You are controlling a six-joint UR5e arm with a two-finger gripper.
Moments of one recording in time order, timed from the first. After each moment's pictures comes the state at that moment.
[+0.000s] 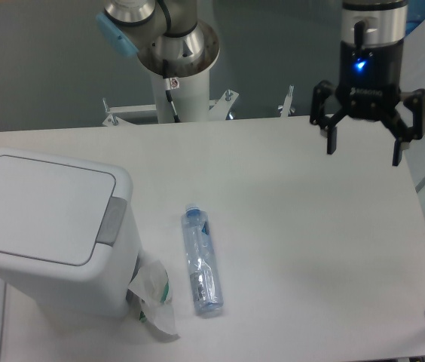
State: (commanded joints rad) arm 2.71 -1.75 -1.41 -1.00 1.28 1.10
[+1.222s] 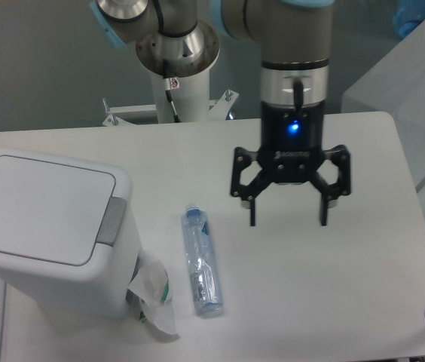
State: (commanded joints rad) arm 2.46 -1.83 -1.37 -0.92 1.29 0.30
